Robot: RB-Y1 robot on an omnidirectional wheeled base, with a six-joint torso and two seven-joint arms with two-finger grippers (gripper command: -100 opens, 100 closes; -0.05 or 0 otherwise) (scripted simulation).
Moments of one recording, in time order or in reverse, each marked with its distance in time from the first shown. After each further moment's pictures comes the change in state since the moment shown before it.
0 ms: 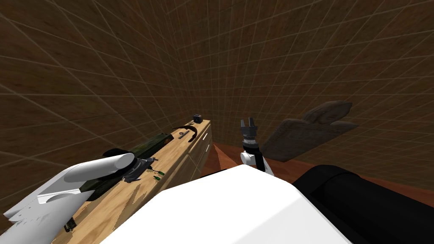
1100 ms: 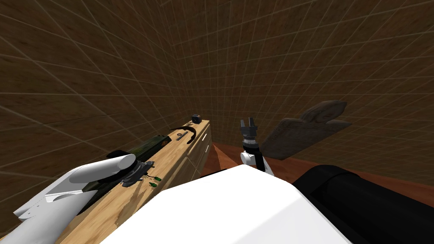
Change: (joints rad) left arm -0.006 -0.006 -0.018 0.065 -0.007 0.033 -0.016; right arm 0.000 0.000 0.000 0.000 0.000 0.000 0.000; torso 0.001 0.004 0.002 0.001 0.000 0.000
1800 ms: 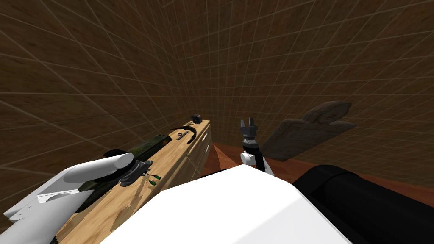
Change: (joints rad) left arm -0.004 0.015 0.015 -0.020 0.016 0.029 -0.003; right arm 0.000 0.000 0.000 0.000 0.000 0.000 0.000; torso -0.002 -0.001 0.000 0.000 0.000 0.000
